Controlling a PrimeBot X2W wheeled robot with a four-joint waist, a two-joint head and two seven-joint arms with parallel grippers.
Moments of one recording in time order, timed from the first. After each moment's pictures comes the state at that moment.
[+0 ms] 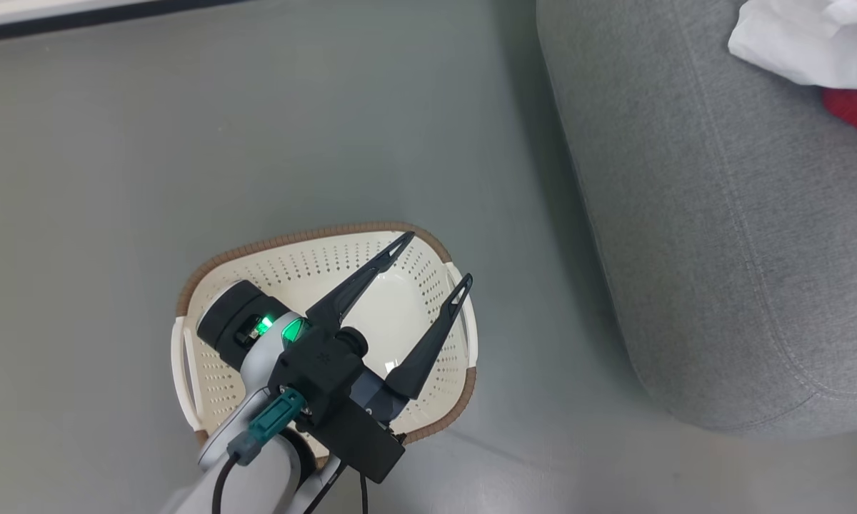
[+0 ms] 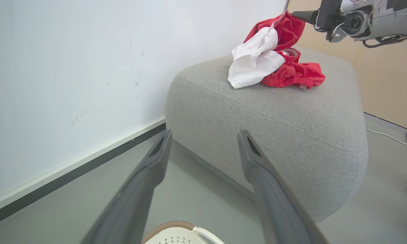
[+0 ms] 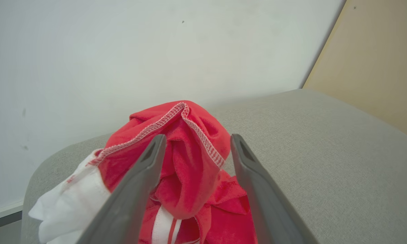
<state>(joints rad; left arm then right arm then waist) -0.40 0.22 -0.56 -0.07 -0.25 -0.10 -0.06 -1.17 -0.55 0.28 1.08 0.57 -0.05 -0.25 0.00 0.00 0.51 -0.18</state>
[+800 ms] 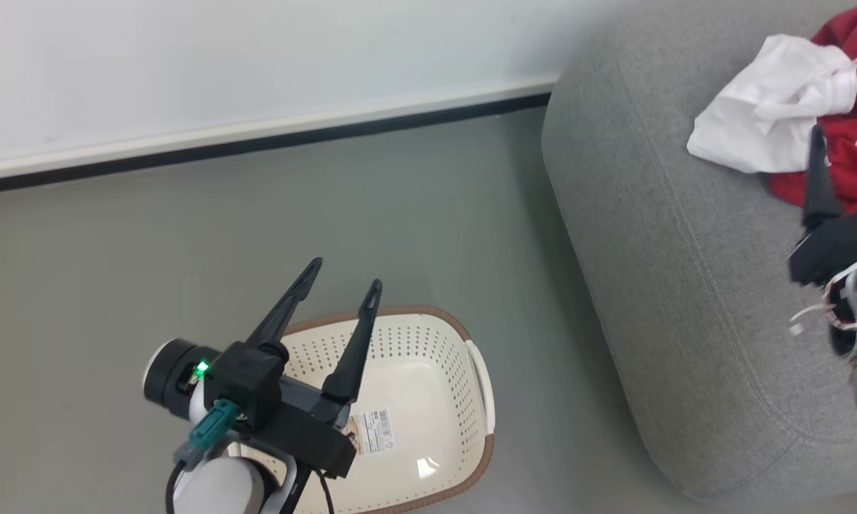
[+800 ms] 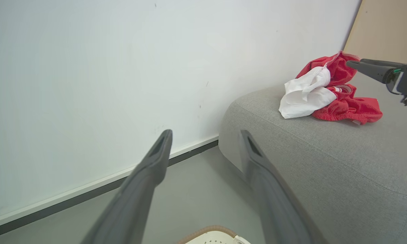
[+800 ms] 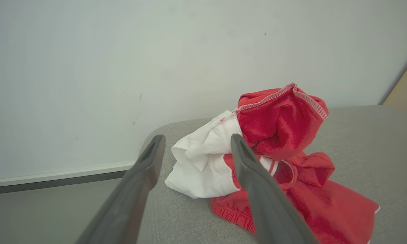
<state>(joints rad) -0.30 0.20 -0.45 0.04 -0.32 0.01 -0.13 -0.80 -0.42 0.35 0.79 0.49 -0.05 -0.25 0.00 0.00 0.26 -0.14</state>
